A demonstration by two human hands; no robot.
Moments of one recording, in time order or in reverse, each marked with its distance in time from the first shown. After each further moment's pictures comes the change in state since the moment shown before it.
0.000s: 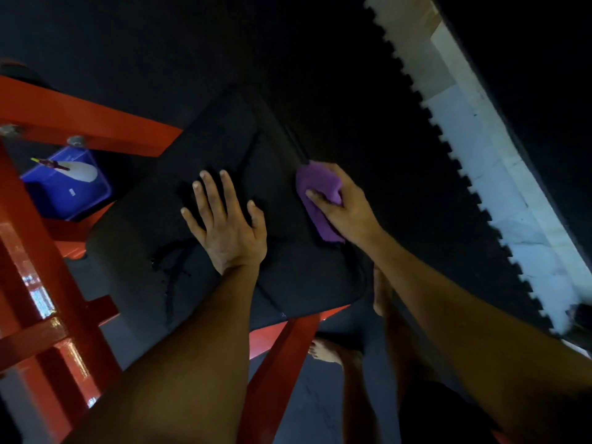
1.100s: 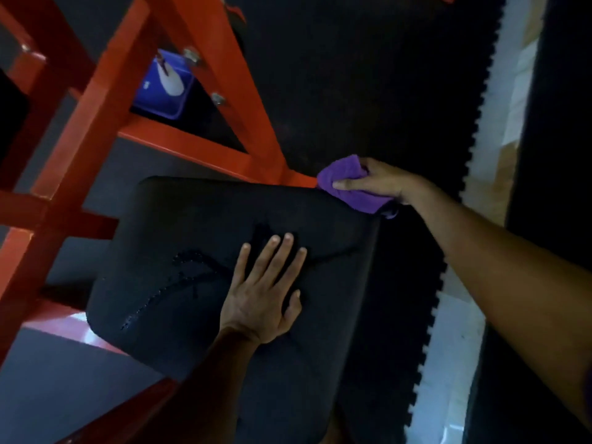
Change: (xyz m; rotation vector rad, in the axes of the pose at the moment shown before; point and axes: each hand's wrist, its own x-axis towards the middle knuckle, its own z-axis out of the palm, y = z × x) left_hand -0.001 0.000 -0.002 -0.118 -0.005 -0.005; right_hand 0.302 -0.162 0.078 -0.871 -0.805 0.086
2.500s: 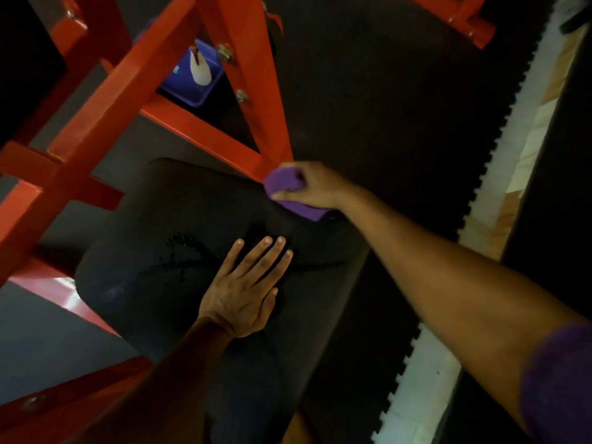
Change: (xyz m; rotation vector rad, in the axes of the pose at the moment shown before) left_hand -0.001 0.001 -0.002 -0.011 -0.079 -0.057; right_hand -0.006 -0.073 0.048 -0.225 -0.214 -0.389
